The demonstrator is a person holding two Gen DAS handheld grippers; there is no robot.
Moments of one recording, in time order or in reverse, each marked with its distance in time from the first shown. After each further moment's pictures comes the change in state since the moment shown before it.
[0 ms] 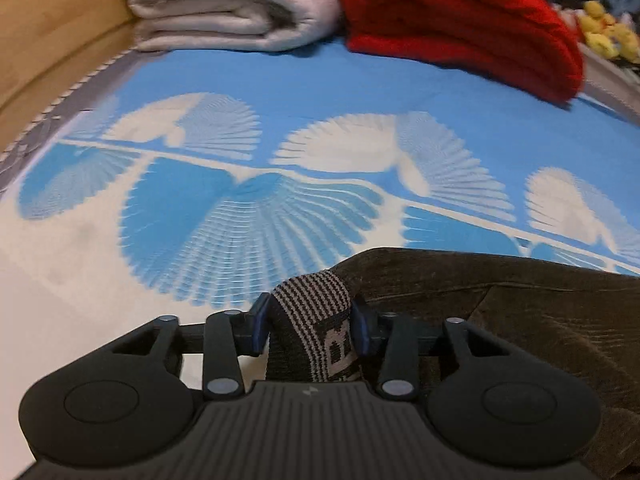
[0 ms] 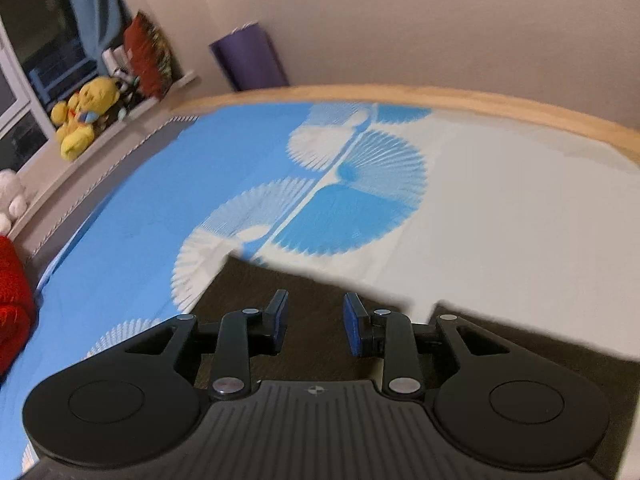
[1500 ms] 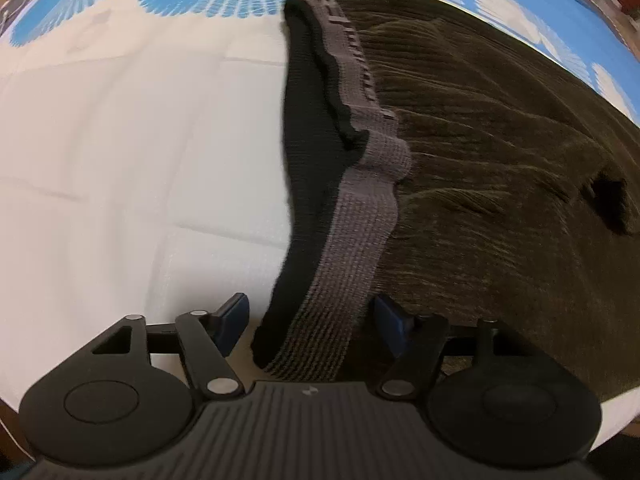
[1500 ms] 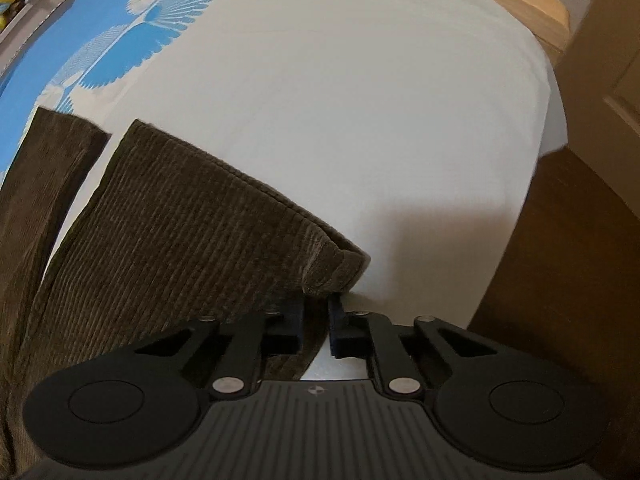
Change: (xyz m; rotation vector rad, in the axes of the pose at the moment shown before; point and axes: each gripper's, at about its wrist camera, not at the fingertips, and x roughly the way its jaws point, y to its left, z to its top) left arm -0.071 0.055 -0.143 0.109 0.416 -0.185; right arm -0.014 -0.216 -0.051 -0.081 0.482 -0.181
